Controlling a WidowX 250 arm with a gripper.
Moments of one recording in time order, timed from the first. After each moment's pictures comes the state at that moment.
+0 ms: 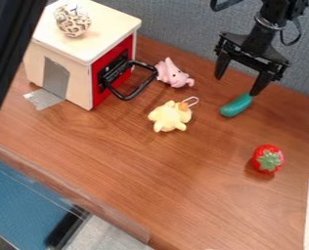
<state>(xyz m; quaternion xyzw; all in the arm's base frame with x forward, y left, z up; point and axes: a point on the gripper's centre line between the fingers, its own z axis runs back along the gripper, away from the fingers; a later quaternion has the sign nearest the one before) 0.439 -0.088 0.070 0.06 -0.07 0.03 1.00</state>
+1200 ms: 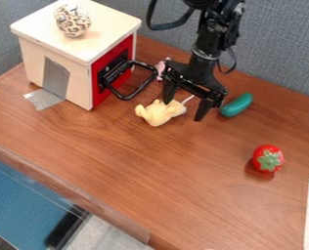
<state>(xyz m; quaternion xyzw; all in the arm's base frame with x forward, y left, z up) 0.391 -0.024 0.022 0.06 -0.04 0.01 1.00</state>
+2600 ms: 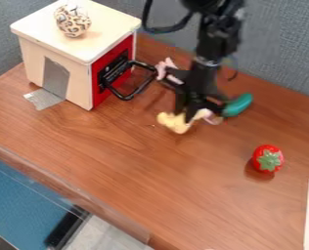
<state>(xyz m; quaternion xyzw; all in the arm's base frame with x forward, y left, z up) 0.368 -0.050 0.033 0.05 -0.03 -0.02 1.00</state>
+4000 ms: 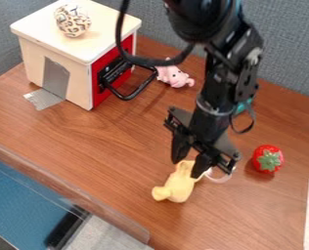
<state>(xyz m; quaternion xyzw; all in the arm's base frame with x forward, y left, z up) 0.283 -0.092 0.037 0.02 -0.03 -0.11 0.99</state>
